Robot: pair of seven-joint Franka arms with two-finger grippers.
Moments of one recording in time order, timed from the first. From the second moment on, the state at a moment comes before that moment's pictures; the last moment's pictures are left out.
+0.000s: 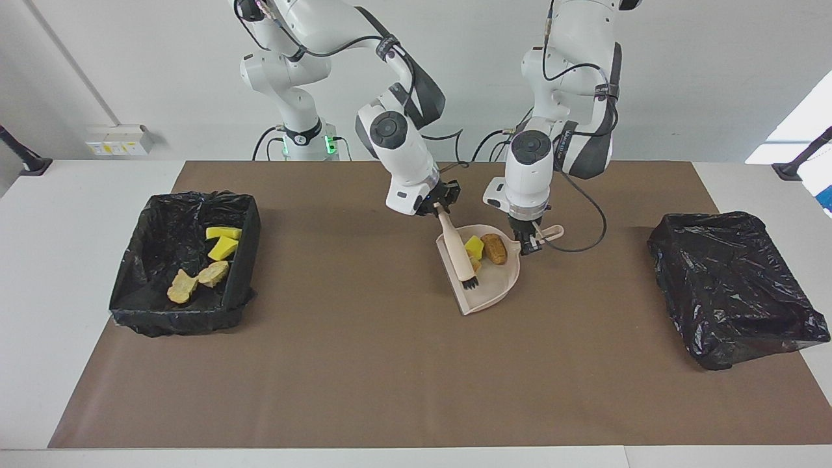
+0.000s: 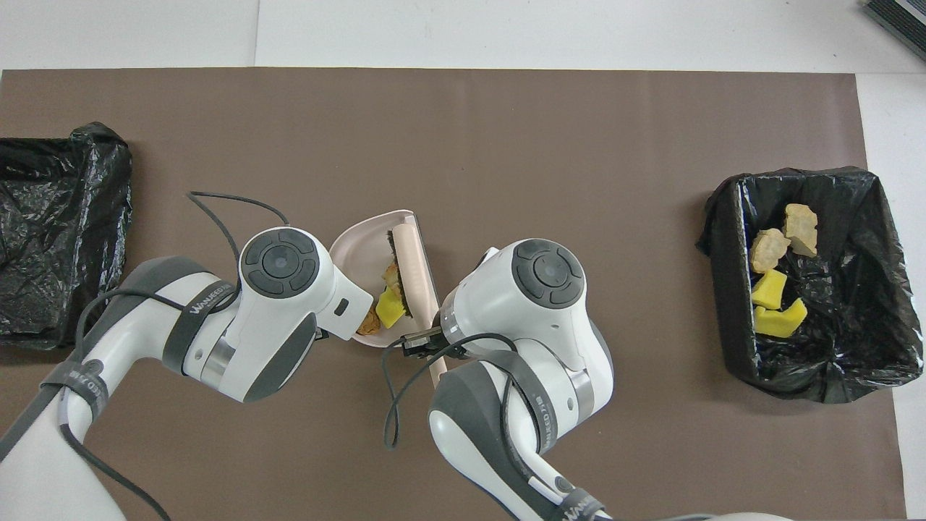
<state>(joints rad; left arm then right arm) -0.46 0.14 0.00 -2.10 0.18 2.15 0.80 0.33 0.24 0.34 -1.91 0.38 2.16 0.25</state>
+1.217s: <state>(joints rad) -0.14 -0.01 0.01 -2.10 0.16 2.15 1.36 0.40 0.07 0.33 -1.97 0.17 1.88 0.60</state>
